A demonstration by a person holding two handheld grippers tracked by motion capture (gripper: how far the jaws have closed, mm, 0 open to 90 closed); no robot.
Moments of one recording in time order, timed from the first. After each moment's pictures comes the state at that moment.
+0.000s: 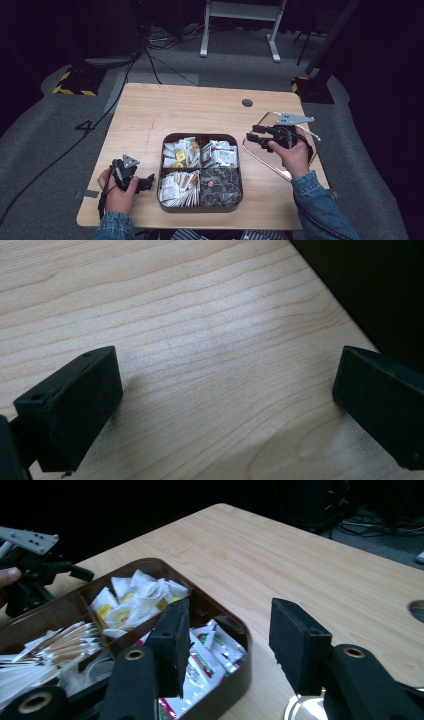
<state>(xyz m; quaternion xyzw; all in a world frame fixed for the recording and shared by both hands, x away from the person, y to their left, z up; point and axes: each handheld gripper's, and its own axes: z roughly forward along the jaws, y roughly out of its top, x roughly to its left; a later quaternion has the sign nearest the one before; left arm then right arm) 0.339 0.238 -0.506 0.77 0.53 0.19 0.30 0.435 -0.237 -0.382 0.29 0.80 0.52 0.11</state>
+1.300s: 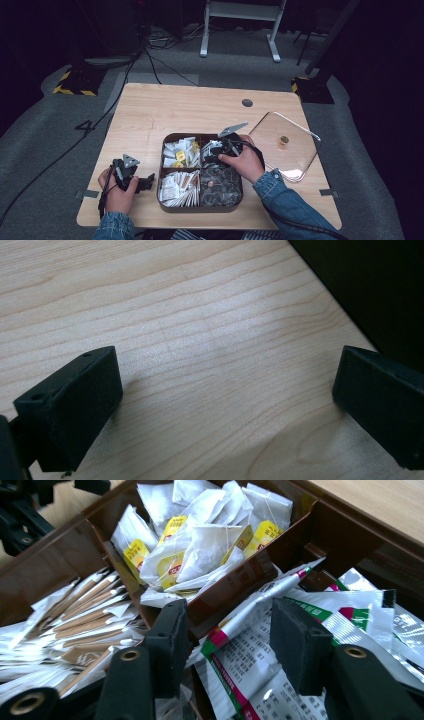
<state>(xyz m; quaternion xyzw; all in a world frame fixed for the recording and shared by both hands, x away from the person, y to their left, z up) 0.340 0.238 -0.506 0.77 0.53 0.19 0.30 0.438 -0.107 -0.442 0.29 0.88 0.38 -0.01</state>
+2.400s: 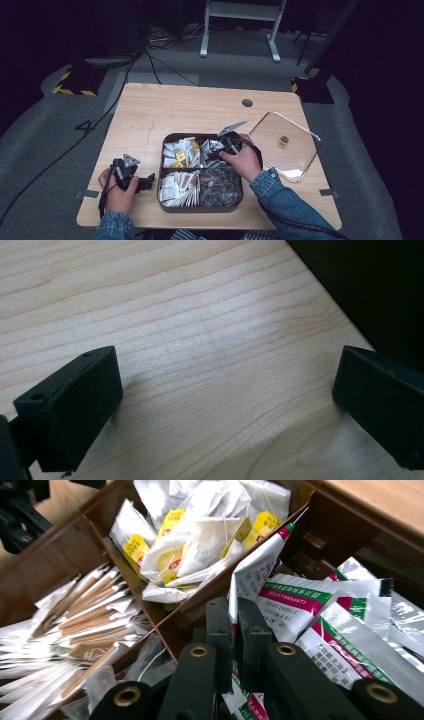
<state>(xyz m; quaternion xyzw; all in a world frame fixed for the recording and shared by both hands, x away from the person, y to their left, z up) 0.341 0.238 -0.507 0.77 0.53 0.19 0.30 0.439 -0.107 -0.435 0.31 0.88 0.36 -0.02</state>
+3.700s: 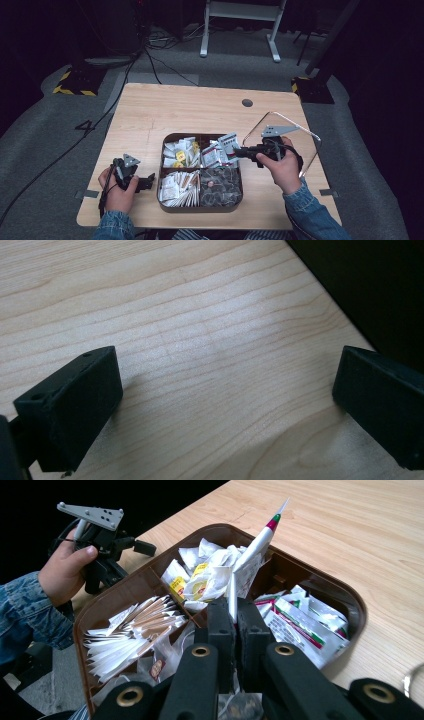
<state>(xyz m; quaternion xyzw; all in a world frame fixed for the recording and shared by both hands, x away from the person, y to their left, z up) 0.343 0.238 -0.506 0.77 0.53 0.19 0.30 0.394 -0.201 -0.382 0.30 0.82 0.49 0.01</state>
